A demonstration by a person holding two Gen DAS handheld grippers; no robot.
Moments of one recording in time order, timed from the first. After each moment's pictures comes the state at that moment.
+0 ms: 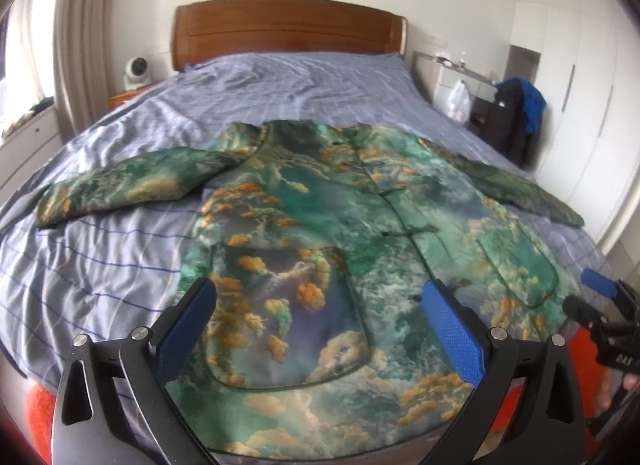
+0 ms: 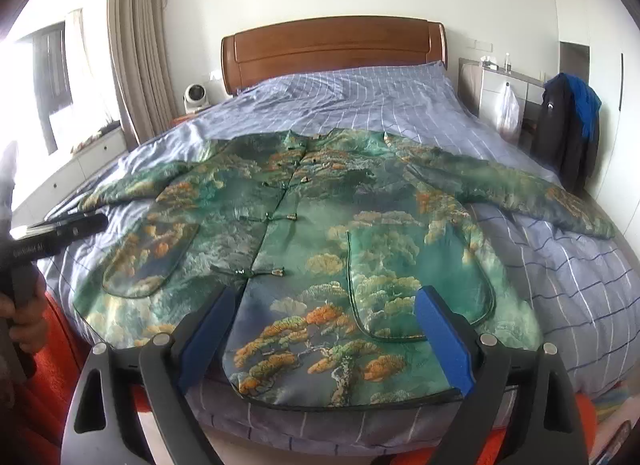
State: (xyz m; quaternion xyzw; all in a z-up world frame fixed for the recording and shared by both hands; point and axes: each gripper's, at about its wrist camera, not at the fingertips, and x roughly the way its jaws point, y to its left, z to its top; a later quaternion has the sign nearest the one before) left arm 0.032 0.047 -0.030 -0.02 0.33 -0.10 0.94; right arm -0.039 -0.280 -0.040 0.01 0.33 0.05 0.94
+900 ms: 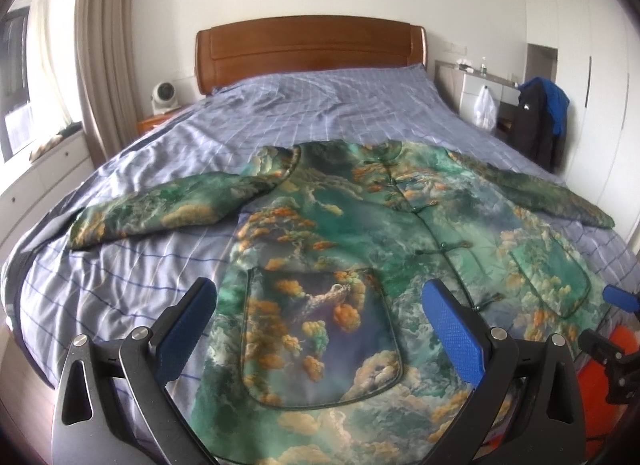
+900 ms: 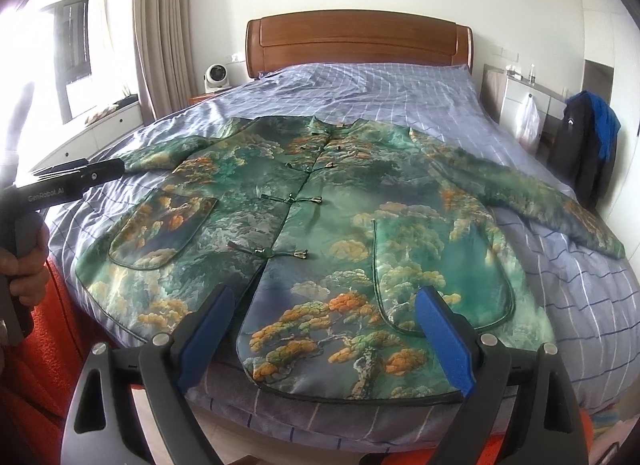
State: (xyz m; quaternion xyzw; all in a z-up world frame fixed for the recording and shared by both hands) left arm 0.033 0.049 -0.022 0.01 0.30 -0.05 0.95; right arm -0.040 -0.259 -0.052 -0.02 0.34 0.08 0.94
